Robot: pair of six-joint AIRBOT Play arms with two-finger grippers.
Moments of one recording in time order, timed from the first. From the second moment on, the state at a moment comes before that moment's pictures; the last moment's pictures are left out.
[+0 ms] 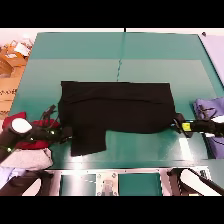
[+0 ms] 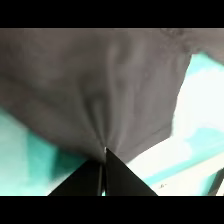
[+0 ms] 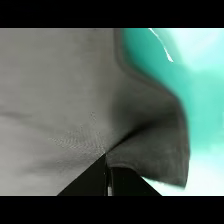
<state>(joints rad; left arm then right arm) -0.05 -0.84 0.43 0.87 -1.10 -1.47 -0.53 -1.09 0.50 -0.94 0.99 1.50</state>
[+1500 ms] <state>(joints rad) 0.01 -1.73 1.70 0.91 -1.01 -1.46 -0.44 -1.74 1.46 -0.74 0.98 1.40</state>
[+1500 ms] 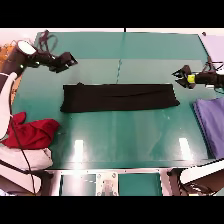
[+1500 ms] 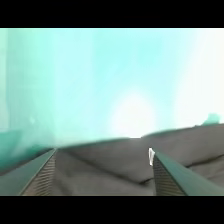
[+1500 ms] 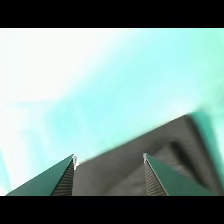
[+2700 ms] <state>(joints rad) -0.35 -1.89 1.79 0.90 -1.17 -1.51 -0.46 -1.79 1.74 -0.69 1.64 1.15</state>
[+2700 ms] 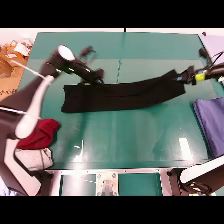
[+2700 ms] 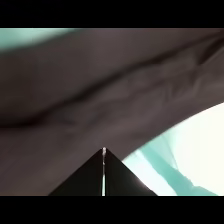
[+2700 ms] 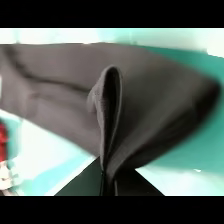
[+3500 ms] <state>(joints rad) -0.57 -2.09 1.84 0.49 -0.96 -1.40 -0.43 -1.45 1.73 -0.61 1.72 1.24</state>
